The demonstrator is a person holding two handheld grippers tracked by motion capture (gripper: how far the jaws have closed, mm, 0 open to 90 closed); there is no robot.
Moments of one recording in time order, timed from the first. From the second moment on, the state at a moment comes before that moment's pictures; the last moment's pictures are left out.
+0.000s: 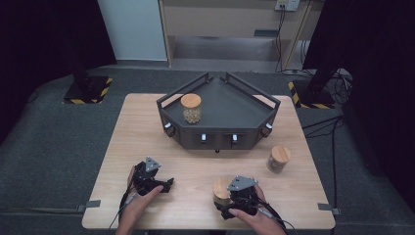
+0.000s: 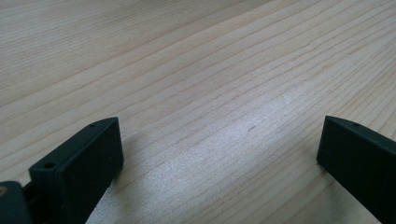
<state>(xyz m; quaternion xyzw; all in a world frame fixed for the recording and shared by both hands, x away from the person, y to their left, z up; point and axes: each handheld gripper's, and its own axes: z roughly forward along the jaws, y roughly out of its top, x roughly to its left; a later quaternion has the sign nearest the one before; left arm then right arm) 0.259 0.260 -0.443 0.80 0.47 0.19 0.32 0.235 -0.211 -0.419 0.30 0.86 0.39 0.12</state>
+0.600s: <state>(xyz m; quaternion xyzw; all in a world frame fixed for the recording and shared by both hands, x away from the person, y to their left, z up) 0.259 0.260 -0.443 0.80 0.47 0.19 0.32 0.235 -0.207 -0.432 0.30 0.86 0.39 0.12</state>
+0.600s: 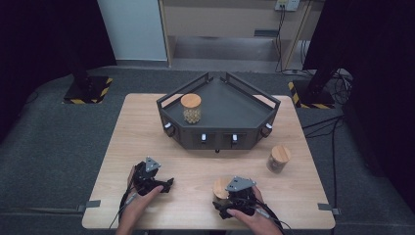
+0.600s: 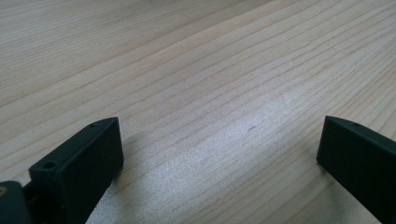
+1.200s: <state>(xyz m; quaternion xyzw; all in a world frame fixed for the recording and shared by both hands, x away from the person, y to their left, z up) 0.258 0.260 -0.443 0.80 0.47 0.19 0.32 0.237 -0.208 -0.442 0.31 0.85 0.41 0.11</state>
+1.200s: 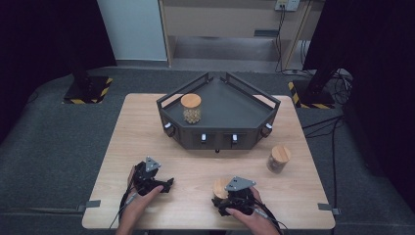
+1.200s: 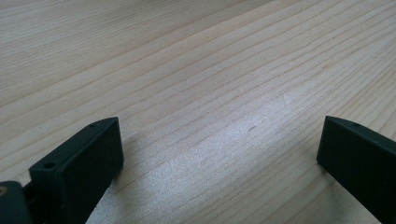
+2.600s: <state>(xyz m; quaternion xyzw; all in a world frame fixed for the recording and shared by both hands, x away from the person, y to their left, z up) 0.258 0.260 -0.443 0.80 0.47 0.19 0.32 0.265 -0.227 -0.400 0.30 0.86 0.40 0.14</state>
